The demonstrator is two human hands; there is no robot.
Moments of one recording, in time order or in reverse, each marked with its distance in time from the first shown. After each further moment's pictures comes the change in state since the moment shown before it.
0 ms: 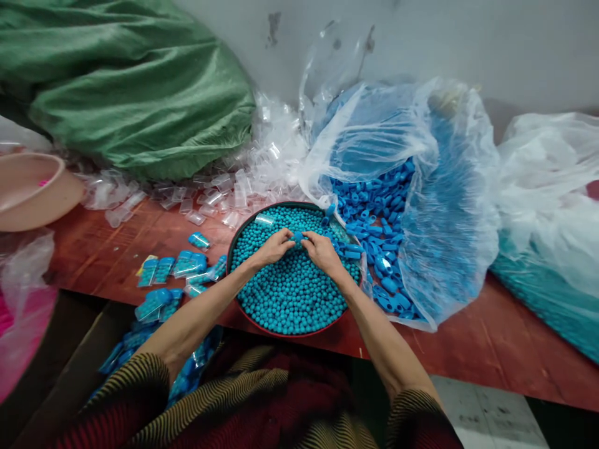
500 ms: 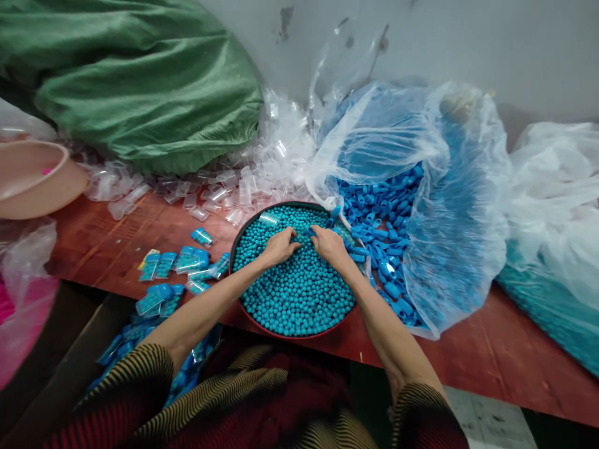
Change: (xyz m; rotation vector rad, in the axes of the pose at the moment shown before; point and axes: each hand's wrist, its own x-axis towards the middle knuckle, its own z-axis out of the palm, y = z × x) left_hand 0.002 0.006 0.003 0.411 0.060 -0.134; right_hand 0.022 -0.003 -0.010 -0.726 -0.146 0.045
